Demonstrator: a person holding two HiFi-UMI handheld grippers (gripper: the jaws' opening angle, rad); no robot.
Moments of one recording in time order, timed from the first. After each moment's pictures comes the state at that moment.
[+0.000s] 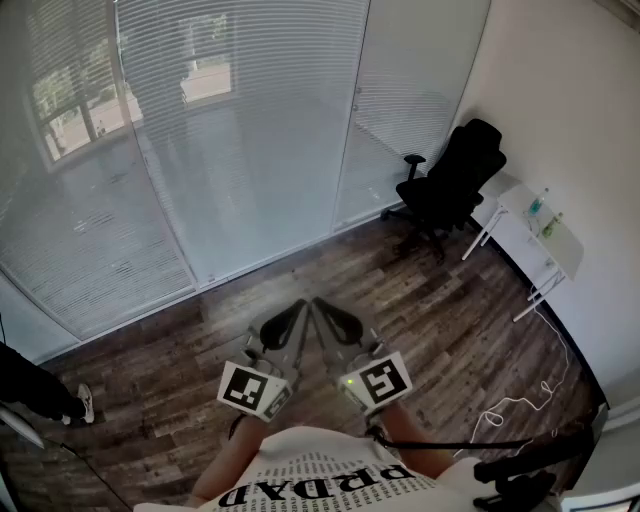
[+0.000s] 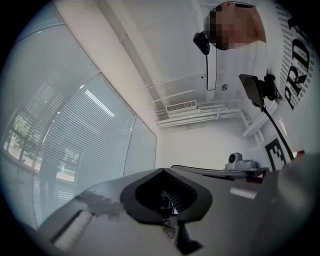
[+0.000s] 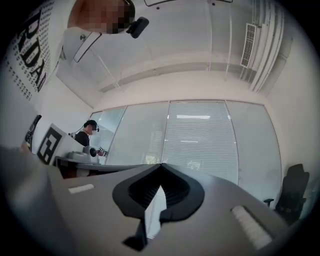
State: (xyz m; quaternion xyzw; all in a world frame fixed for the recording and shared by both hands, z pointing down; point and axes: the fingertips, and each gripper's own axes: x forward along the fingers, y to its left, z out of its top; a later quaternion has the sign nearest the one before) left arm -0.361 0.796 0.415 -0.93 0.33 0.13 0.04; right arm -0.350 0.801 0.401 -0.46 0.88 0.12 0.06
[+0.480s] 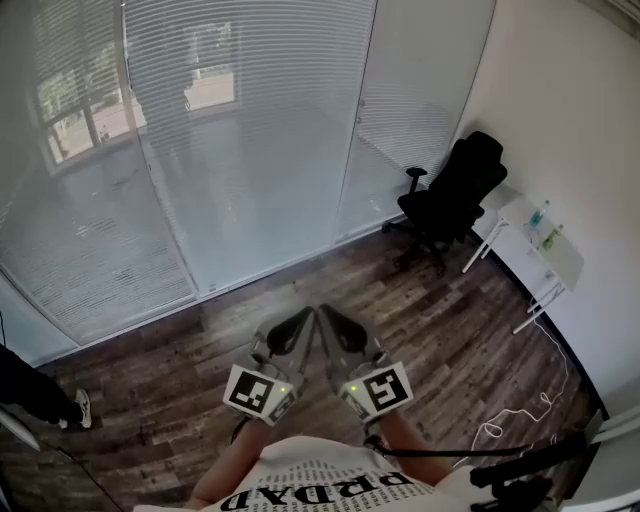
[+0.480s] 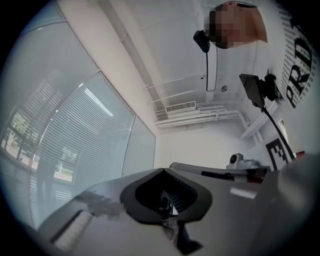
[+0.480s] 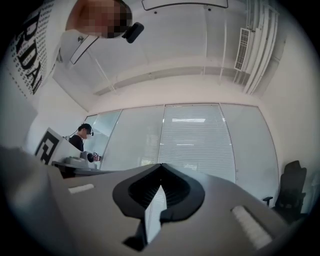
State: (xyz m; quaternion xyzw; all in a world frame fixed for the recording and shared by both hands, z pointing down) left arm -0.356 0.786 0.413 -0.94 0.32 0.14 0.03; right arm -0.342 0.792 0.397 -0.48 0.86 0.11 0.09
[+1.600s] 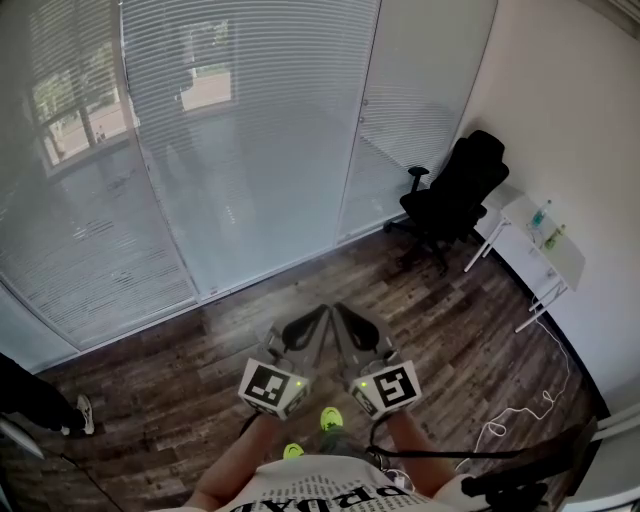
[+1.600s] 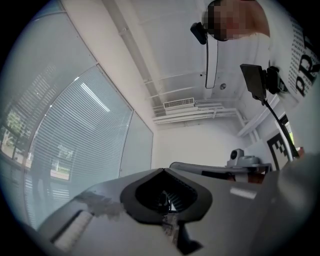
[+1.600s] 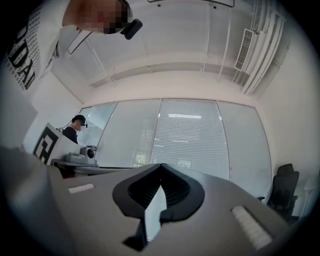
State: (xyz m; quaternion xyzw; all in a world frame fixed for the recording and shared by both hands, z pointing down) left arm -0.350 0.744 0.424 -0.94 0.30 0.13 0.03; right arm -0.338 0.750 0.415 -0.51 0.85 0.11 0.06
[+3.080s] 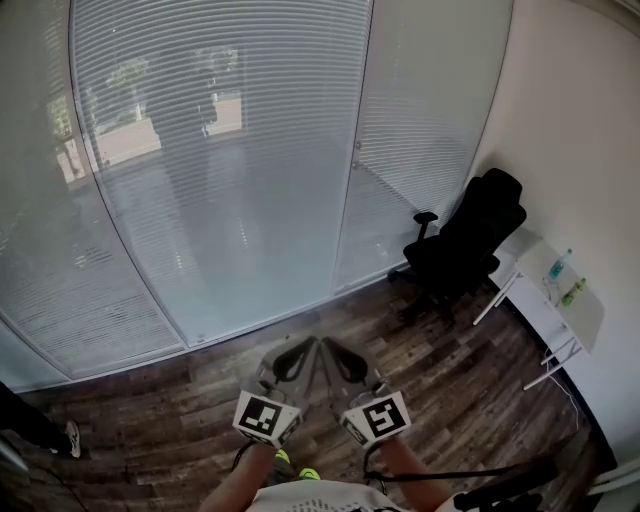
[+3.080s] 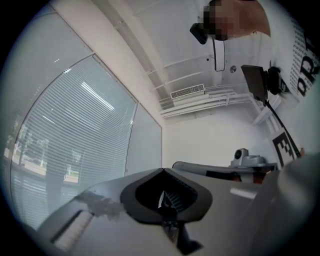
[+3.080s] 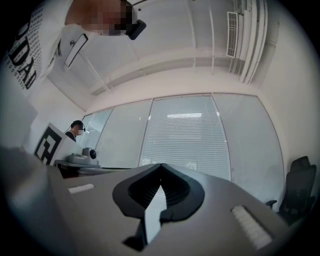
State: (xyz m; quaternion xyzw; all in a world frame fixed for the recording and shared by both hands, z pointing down) left arm -0.175 0.533 0.420 -0.93 0.36 0.10 0.05; right arm -0.163 0.544 0.407 -0.47 0.88 0.10 0.08
